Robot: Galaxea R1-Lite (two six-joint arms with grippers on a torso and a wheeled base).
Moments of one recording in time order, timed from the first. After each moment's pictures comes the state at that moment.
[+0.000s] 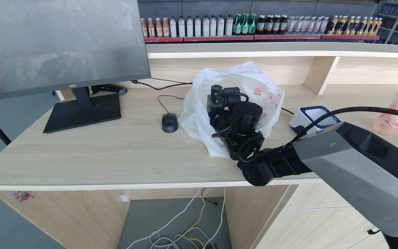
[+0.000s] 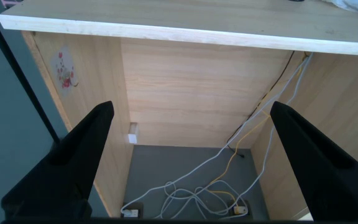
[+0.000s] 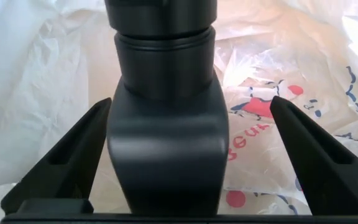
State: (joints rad) left arm 0.00 0.00 0.00 0.00 0.00 0.00; right arm 0.63 2.35 -1.52 -1.03 -0.41 -0.07
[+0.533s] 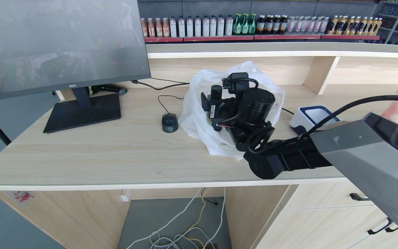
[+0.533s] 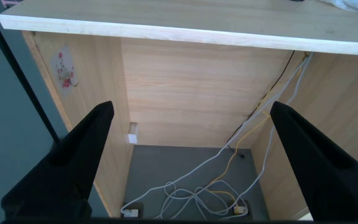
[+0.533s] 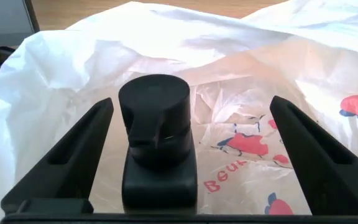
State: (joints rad) left arm 0.00 0.00 0.00 0.00 0.00 0.00; right arm 0.63 2.27 -1.51 -1.03 -0.41 -0.11
